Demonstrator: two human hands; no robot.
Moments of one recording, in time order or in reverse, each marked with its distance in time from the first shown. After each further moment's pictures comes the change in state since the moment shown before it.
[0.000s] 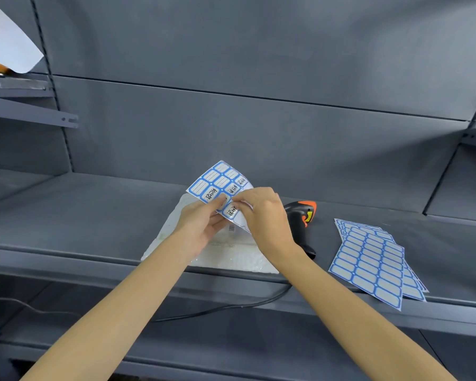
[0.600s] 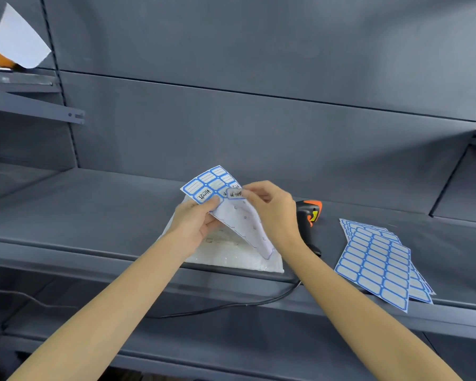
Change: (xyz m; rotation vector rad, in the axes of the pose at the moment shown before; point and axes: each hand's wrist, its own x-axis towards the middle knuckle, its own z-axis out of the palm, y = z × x) left_hand -0.002 0.003 -0.018 0.055 0.022 0.068; right_hand 0.009 0.007 0.000 0.527 -0.026 0.312
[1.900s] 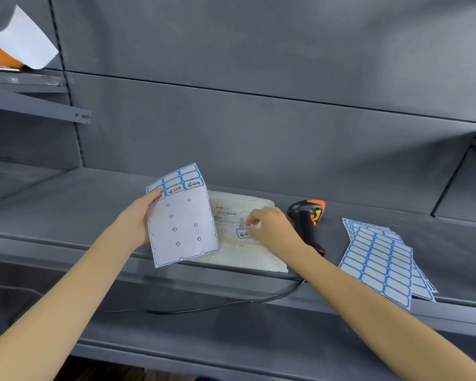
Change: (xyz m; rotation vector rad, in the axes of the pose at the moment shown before) left_hand 0.006 0.038 -0.081 0.057 0.202 -0.174; right_hand -0.003 0.035 0.000 -0.805 -0.374 -0.066
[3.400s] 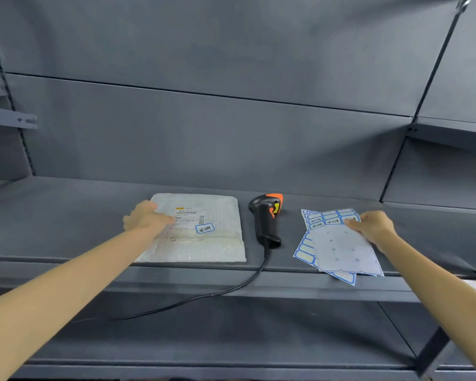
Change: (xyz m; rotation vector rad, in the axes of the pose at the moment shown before) left_hand 0.016 -0.041 0.072 0.922 0.295 0.153; right_hand -0.088 0.231 -0.116 0.187 0.271 0.858
